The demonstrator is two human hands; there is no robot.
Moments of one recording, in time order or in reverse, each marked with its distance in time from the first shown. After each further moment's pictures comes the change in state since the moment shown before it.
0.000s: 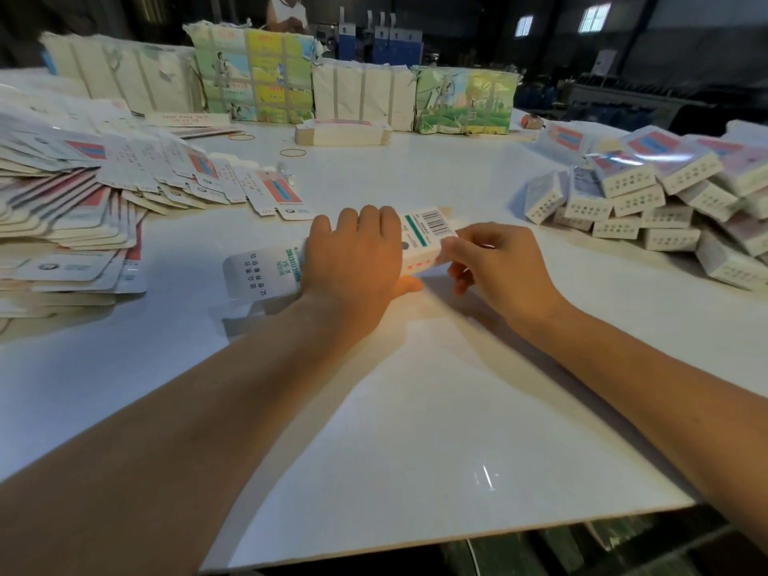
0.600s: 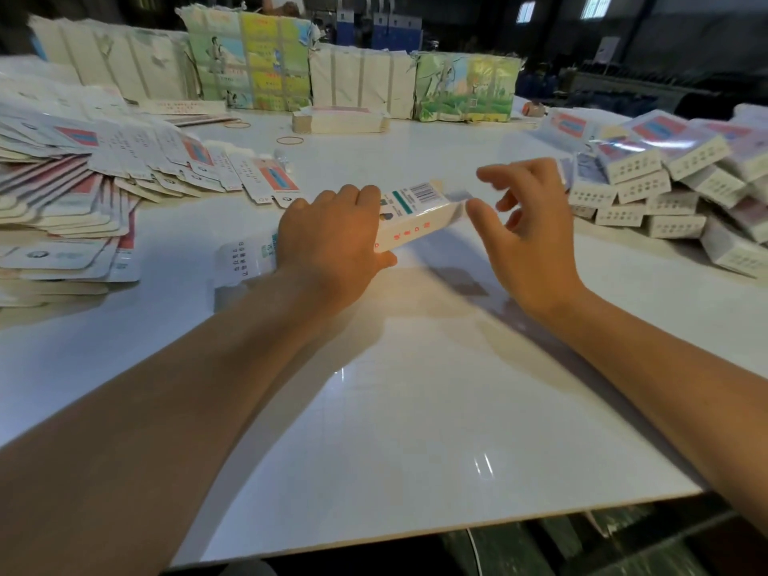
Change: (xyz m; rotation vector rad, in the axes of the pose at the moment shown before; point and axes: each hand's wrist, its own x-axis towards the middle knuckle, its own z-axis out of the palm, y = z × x) left_hand 0.001 -0.012 0.002 -0.252 -0.063 -0.045; right_hand 0.000 0.013 -0.017 -0.318 0.210 -0.453
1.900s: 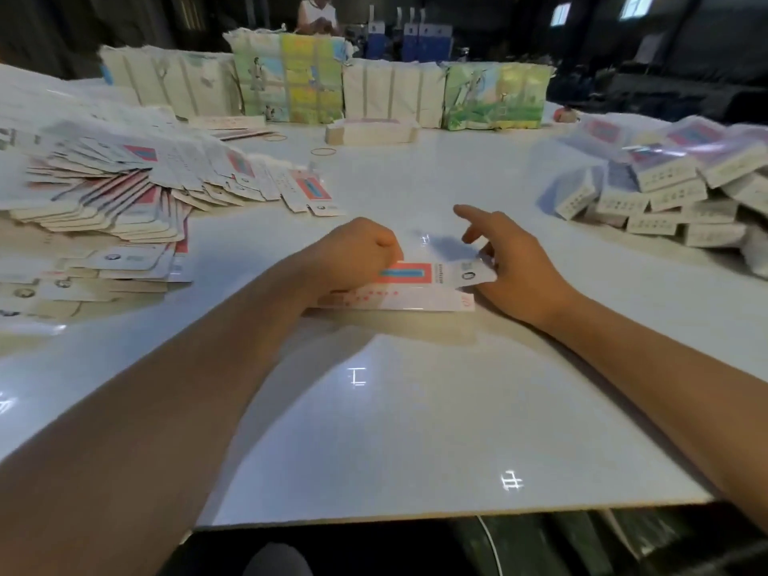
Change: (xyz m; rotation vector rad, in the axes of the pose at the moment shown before) left_hand 0.019 -0.027 -0.025 -0.612 -0.529 -0.145; right_hand 0.011 0.012 0.012 -0.118 -0.458 -0.092
